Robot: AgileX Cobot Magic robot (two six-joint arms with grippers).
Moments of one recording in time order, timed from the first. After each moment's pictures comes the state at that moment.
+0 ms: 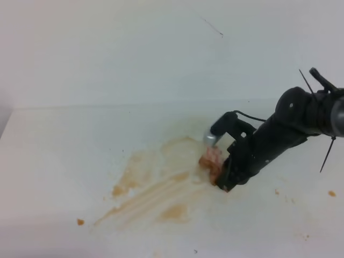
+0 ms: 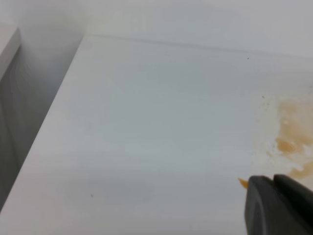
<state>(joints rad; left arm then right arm) 0.01 -0.03 0.04 -0.14 0.29 -0.07 0.40 2.05 -1.37 0.65 0.65 -1.00</state>
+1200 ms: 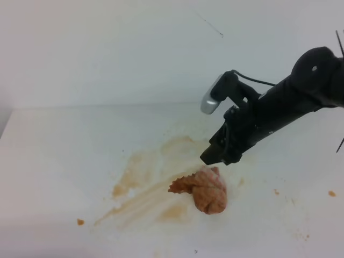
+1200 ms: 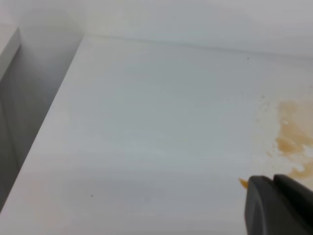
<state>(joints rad) 0.01 -0.03 0.04 -0.14 0.29 -0.07 0.43 1.96 -1.42 0.65 0.78 -1.09</state>
